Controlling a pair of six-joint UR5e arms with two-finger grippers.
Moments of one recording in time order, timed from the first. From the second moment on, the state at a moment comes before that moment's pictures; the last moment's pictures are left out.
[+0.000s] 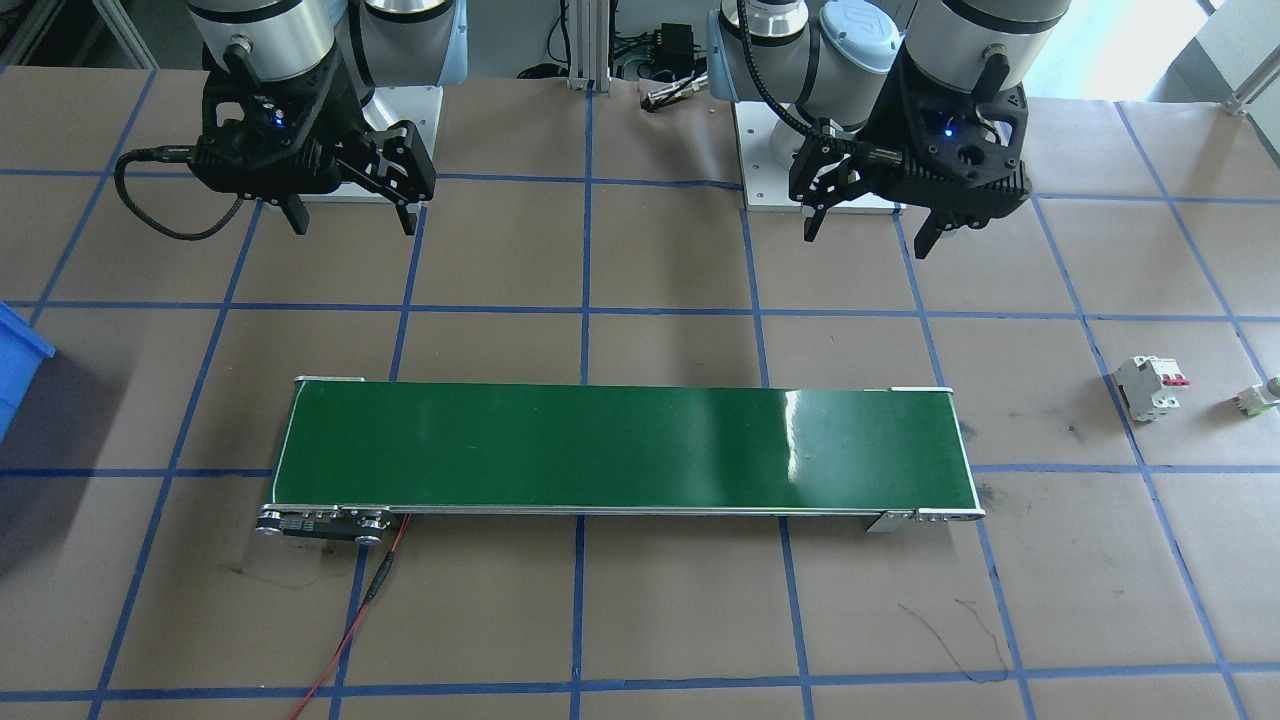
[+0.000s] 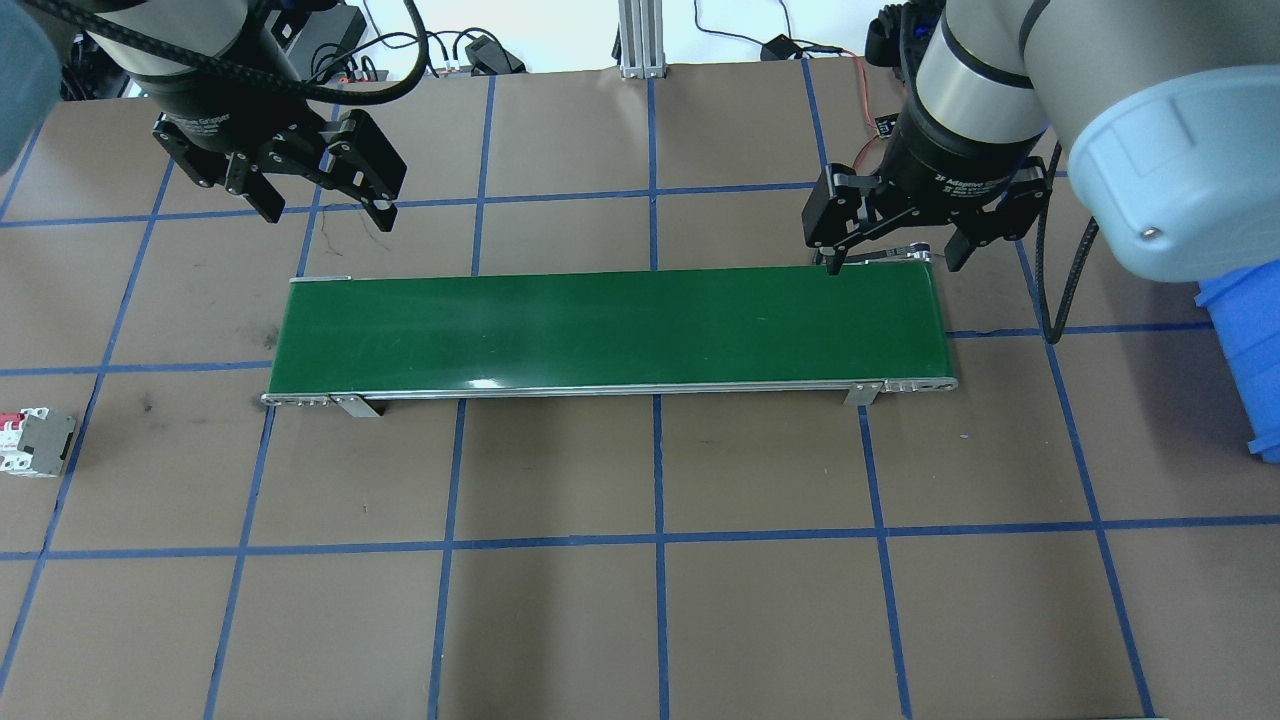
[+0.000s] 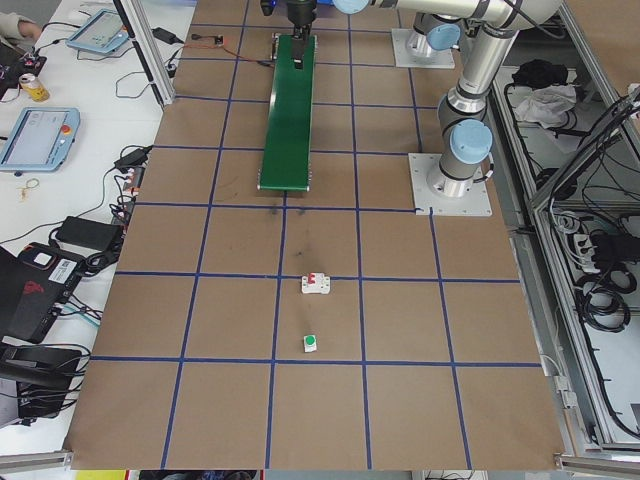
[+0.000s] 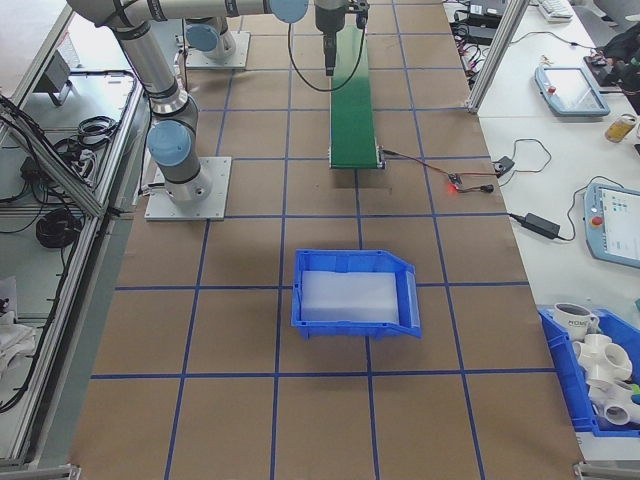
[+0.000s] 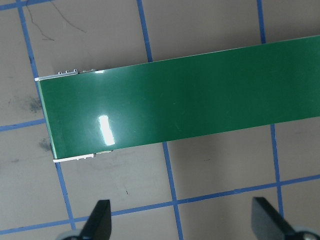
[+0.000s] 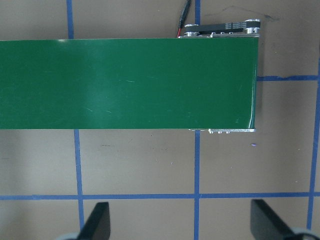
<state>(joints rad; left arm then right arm) -1.58 -1.57 -1.47 -1.65 1.56 0.15 1.66 -1.63 1.63 -1.59 -1.55 0.10</state>
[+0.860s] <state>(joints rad) -1.37 -1.55 -1.46 -1.56 1.56 0.32 1.66 -1.63 1.63 -1.59 -1.56 0.10</state>
